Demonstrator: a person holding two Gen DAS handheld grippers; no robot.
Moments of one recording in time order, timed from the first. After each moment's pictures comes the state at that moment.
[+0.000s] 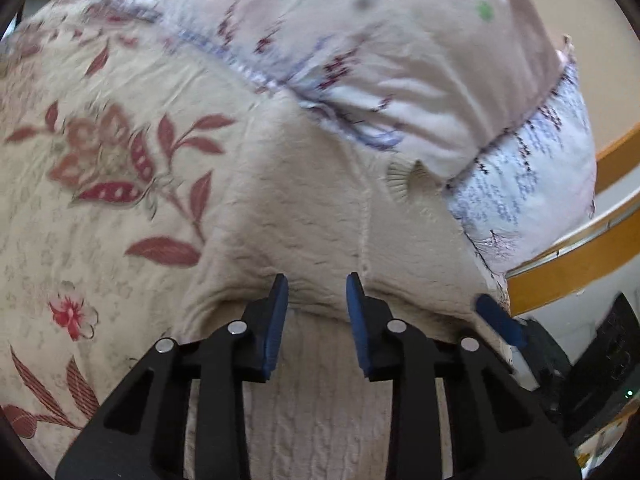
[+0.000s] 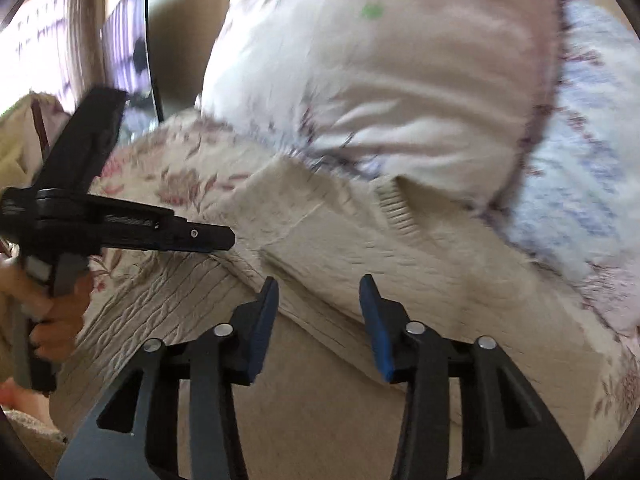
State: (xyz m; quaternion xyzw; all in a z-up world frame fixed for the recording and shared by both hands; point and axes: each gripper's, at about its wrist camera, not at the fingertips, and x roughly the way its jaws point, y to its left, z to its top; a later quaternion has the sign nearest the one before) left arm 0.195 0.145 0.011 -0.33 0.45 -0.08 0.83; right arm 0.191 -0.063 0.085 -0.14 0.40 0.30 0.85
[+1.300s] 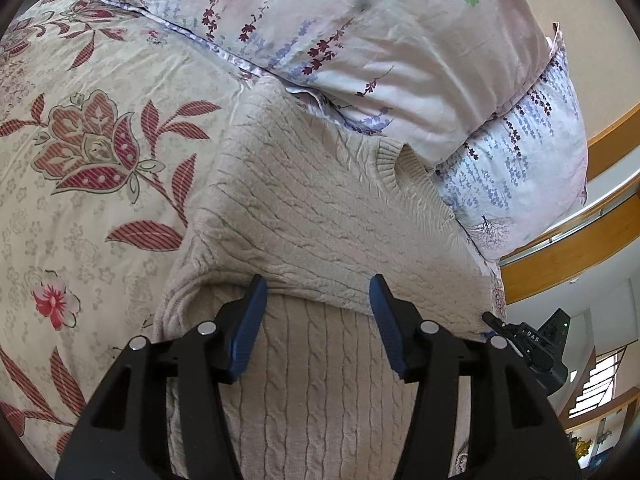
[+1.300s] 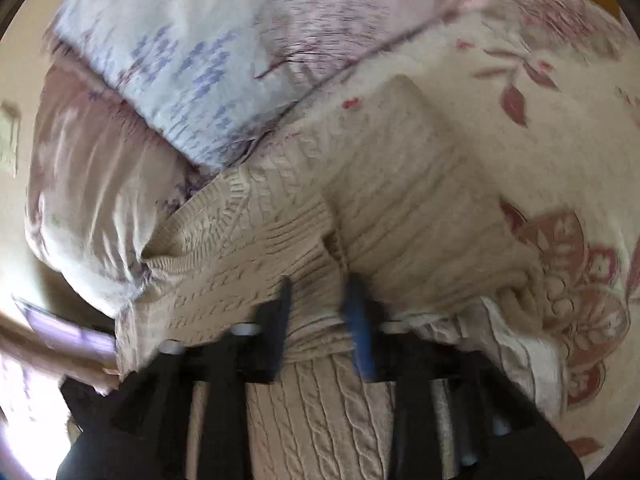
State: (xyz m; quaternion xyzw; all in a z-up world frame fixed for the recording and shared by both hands) left arm 0.186 0.138 0.011 -0.32 0.45 -0.11 0.83; right arm 0.207 -0.340 0.015 0.33 0.49 0.06 0.81
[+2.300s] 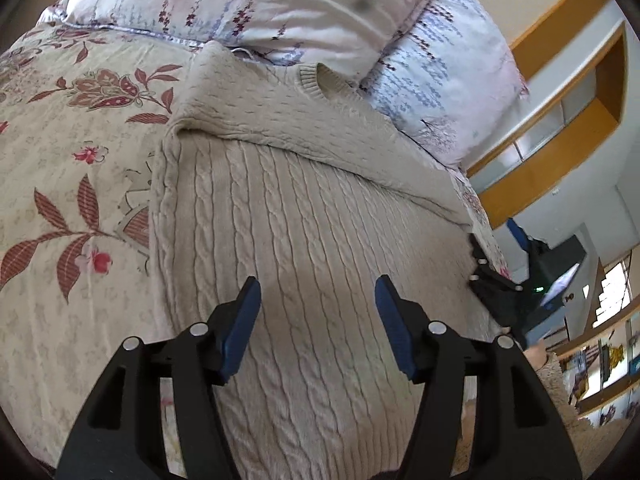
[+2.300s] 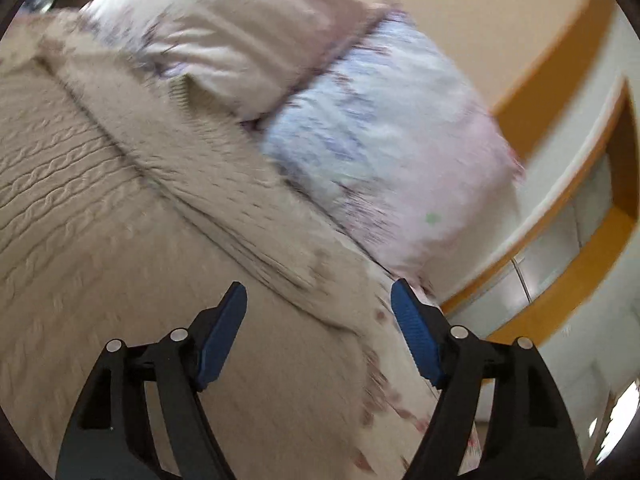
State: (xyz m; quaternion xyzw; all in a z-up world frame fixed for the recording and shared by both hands) left arm 0.055 0.101 0.019 -0.21 0.45 -0.21 0.84; right arm 0.065 -0.229 0.050 -0.34 0.24 -0.05 0.91
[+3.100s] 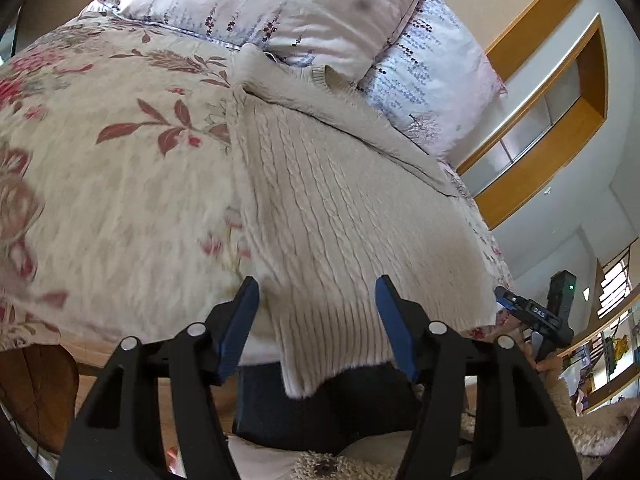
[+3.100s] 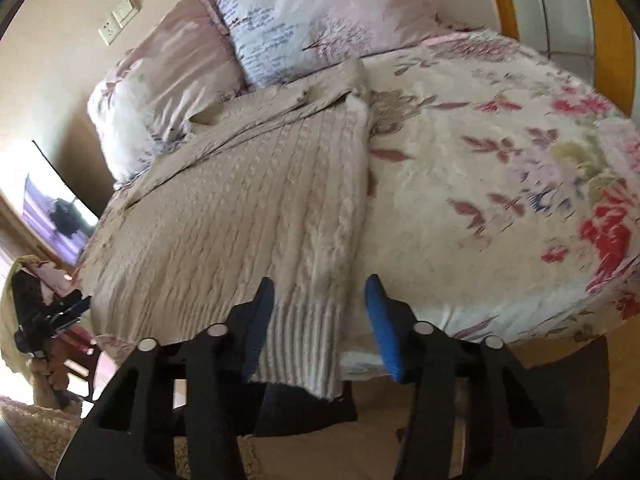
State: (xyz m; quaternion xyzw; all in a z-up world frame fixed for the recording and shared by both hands) left arm -0.057 0.139 0.007 -0.22 0.41 -0.21 0.86; right arm -0.045 -0.381 0.033 0.18 0.44 0.11 0.87
